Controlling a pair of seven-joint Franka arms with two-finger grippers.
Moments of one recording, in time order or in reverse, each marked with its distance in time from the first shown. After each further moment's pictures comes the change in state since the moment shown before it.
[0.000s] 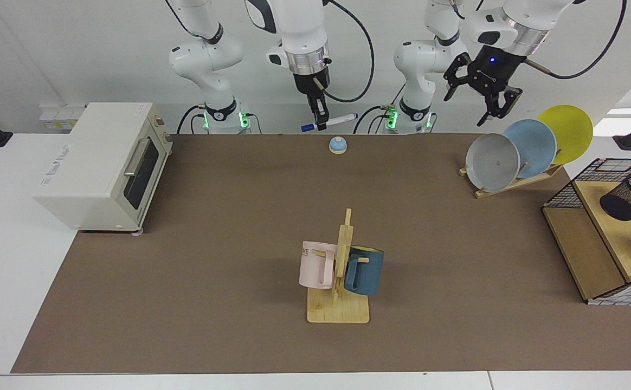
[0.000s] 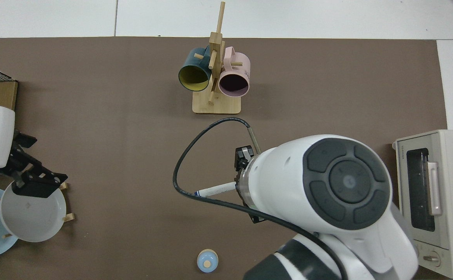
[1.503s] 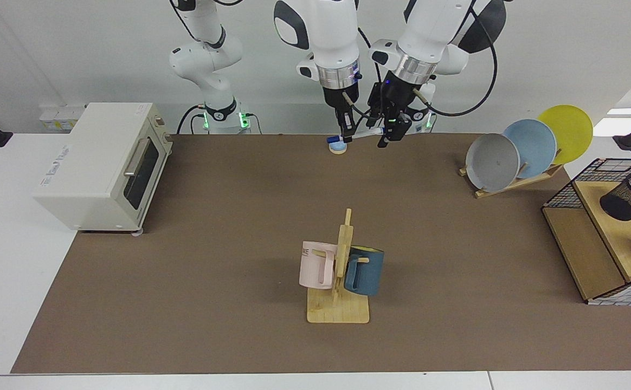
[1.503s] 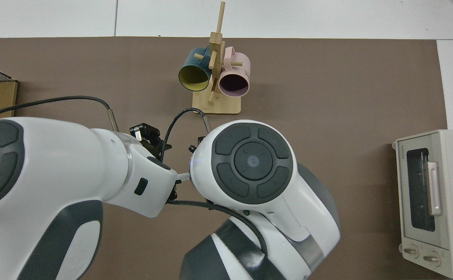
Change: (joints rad) left arm -0.187 -0.051 -0.110 -0.309 -0.060 0.402 0.141; right arm 0.078 0.187 -0.014 0.203 -0.042 0.014 0.152
